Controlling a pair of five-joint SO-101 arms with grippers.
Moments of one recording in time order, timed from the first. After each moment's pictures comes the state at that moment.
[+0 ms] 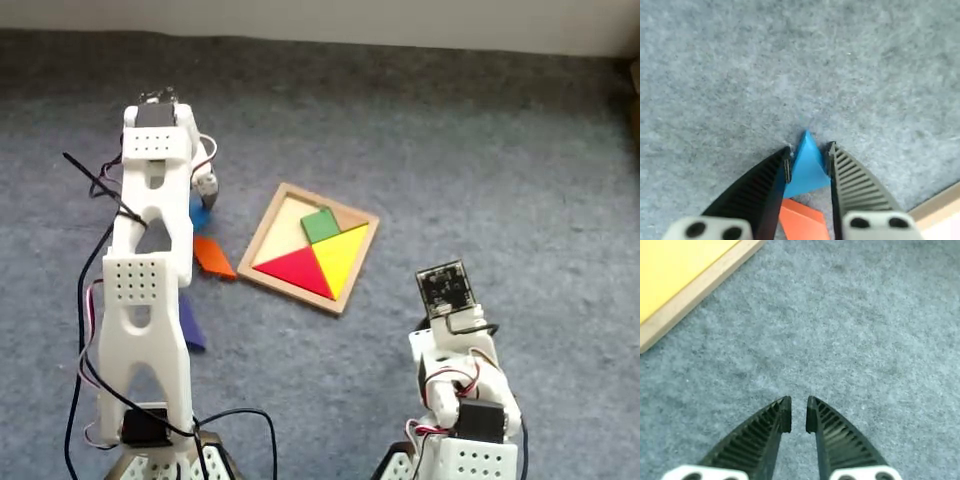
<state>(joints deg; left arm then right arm) -9.5 63.4 -64.0 99.3 25.2 1.3 -104.2 96.0 61.1 26.4</state>
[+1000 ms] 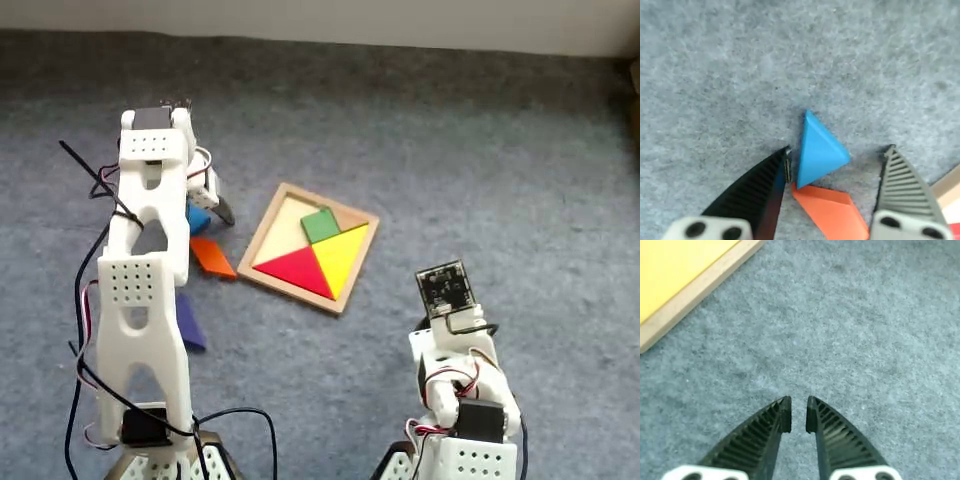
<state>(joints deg) -10.2 61.1 -56.9 100.2 10.7 1.3 -104.2 96.0 61.1 26.4</state>
